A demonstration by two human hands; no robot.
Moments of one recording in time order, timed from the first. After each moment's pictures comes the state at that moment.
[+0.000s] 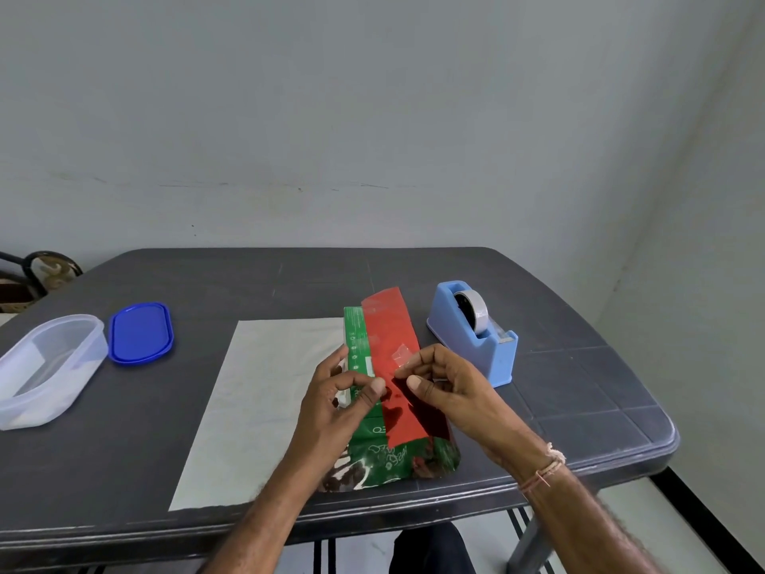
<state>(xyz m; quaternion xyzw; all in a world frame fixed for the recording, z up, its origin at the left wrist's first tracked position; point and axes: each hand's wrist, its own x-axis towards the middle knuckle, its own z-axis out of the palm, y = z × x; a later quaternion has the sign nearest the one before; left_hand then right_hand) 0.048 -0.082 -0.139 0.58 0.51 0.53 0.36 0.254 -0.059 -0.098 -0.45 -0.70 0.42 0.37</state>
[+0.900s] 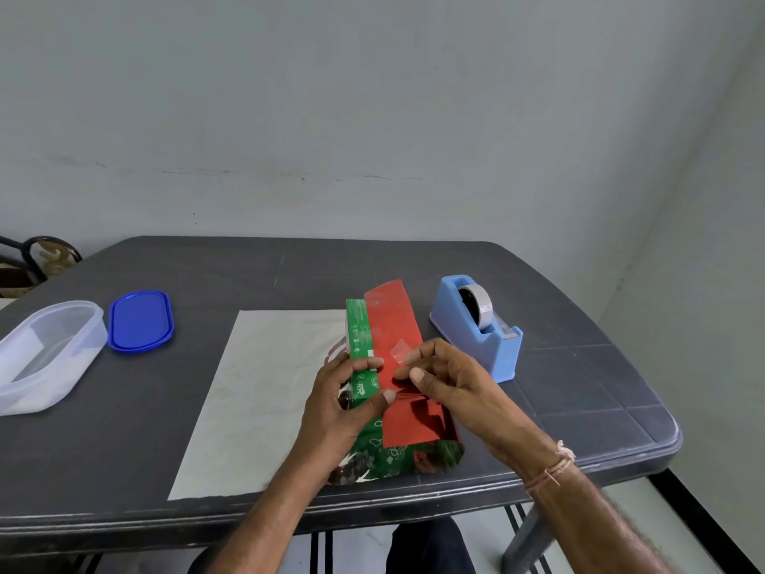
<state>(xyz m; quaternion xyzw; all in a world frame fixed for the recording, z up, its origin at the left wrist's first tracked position) 0.049 -0.076 -0.157 0.56 0.48 0.55 0.39 0.250 -0.067 -0.088 -0.42 -0.68 0.48 0.36</state>
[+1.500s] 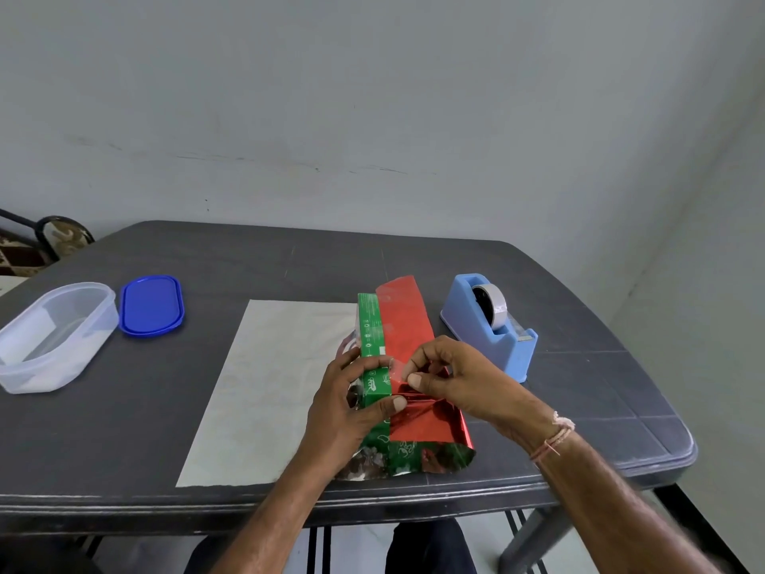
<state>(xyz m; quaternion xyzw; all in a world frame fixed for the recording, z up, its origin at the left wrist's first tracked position) 0.046 -0.074 -0.165 0.58 0.48 0.55 0.37 0.238 -0.045 -0.073 -0.49 -0.76 0.37 0.23</state>
